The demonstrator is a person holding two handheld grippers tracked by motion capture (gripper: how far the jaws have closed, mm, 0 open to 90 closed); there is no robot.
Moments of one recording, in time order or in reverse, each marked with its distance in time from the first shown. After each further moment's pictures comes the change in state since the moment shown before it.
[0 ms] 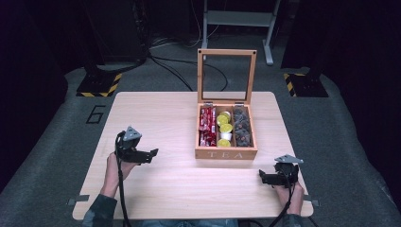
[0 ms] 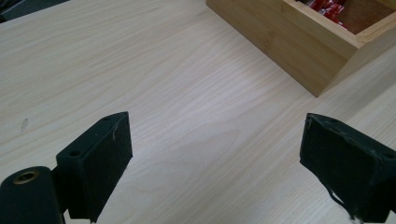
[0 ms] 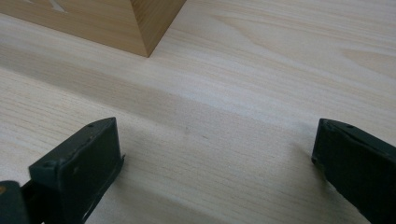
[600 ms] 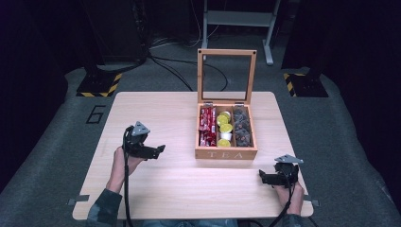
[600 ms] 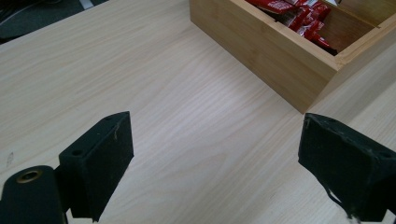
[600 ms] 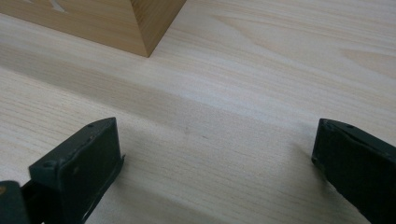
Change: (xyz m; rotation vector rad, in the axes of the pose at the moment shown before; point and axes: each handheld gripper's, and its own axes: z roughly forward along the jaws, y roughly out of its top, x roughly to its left) left arm -0.012 0.023 0.009 -0.002 -0.019 0.055; right arm 0.000 0.000 0.000 0.000 0.001 -0.001
